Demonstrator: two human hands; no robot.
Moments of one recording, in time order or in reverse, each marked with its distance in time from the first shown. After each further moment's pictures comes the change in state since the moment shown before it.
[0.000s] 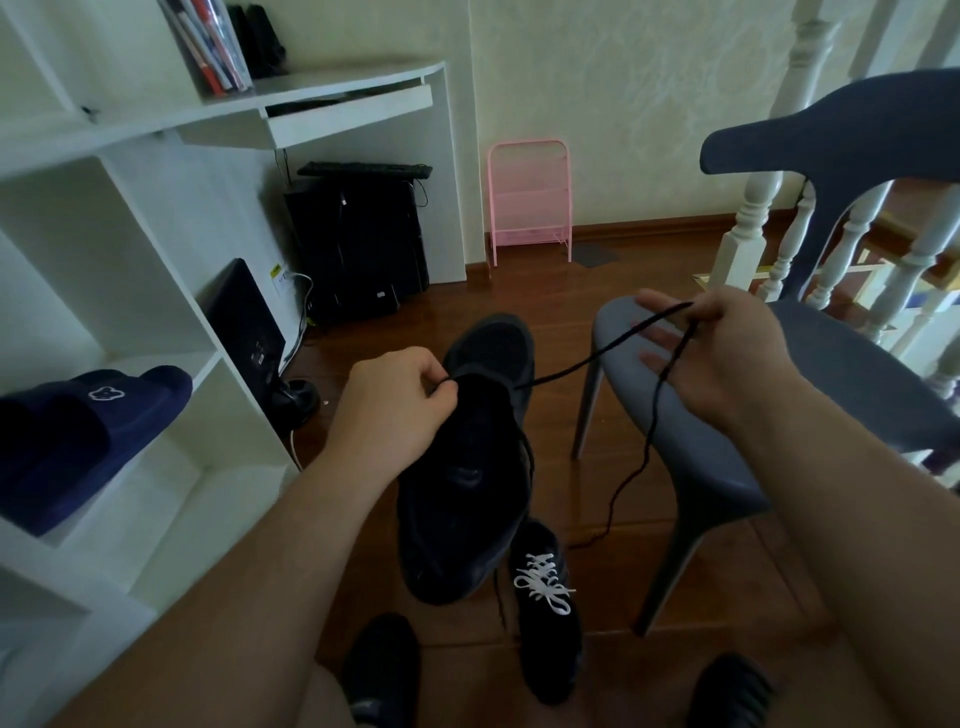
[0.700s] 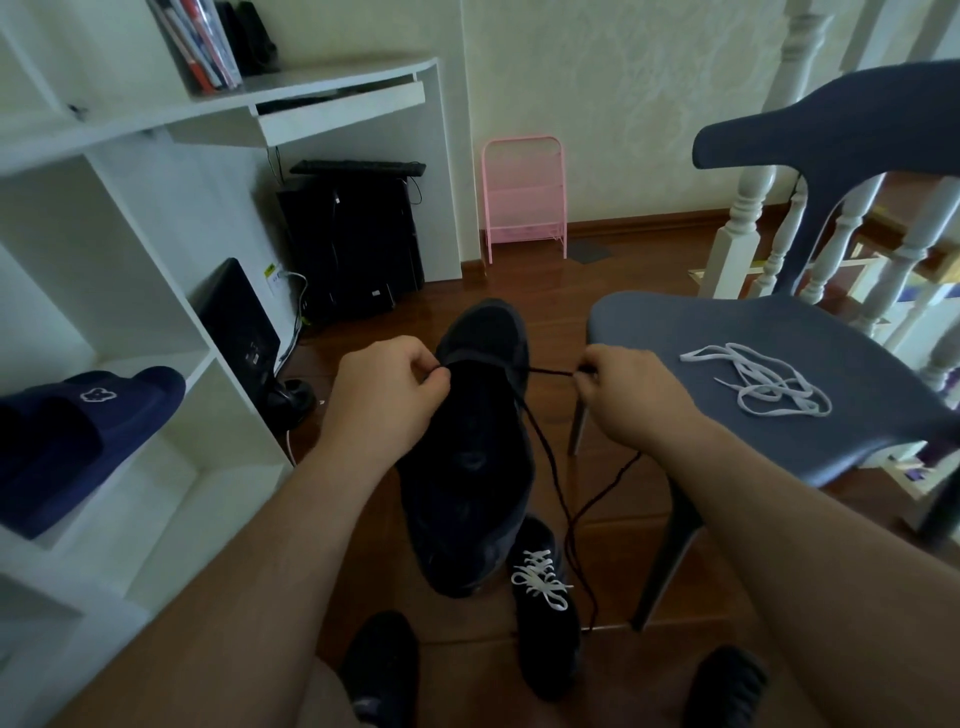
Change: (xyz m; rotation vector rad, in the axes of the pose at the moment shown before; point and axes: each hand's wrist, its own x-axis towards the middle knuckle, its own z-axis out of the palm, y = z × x) left_hand 0.005 0.004 -0.001 0.025 0.043 -0.003; right_hand 0.023 0.062 0.005 -1.593 -0.175 -0.459
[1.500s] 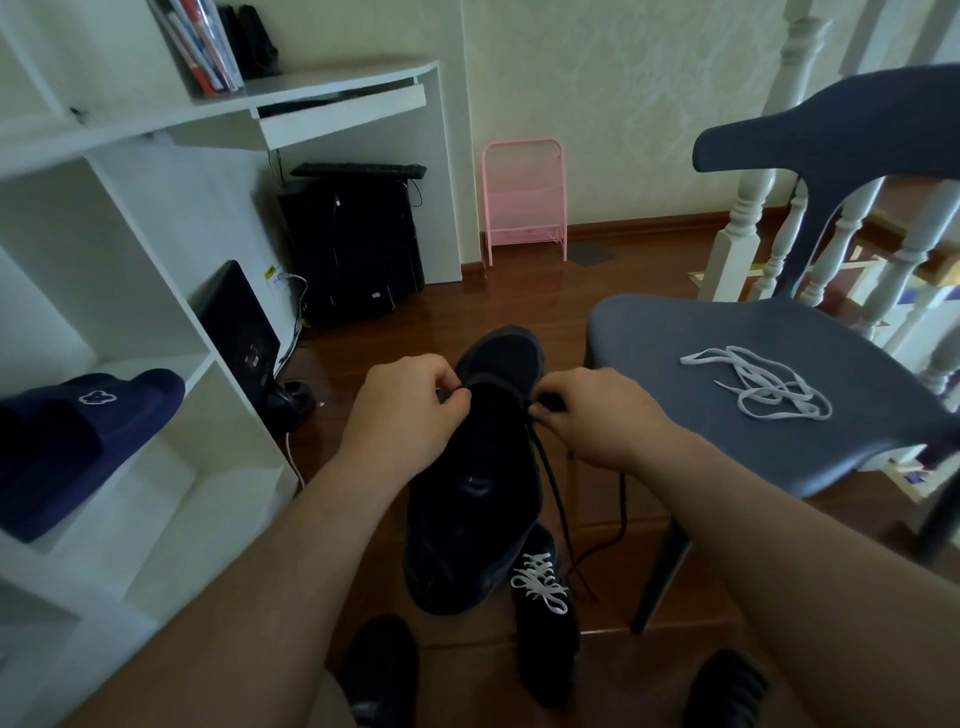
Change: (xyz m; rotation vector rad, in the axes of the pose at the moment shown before) left_hand -0.004 0.009 0.010 0.033 -0.121 0.034; right_hand -0.018 -0.032 -0.001 -0.072 -0.169 -0.172
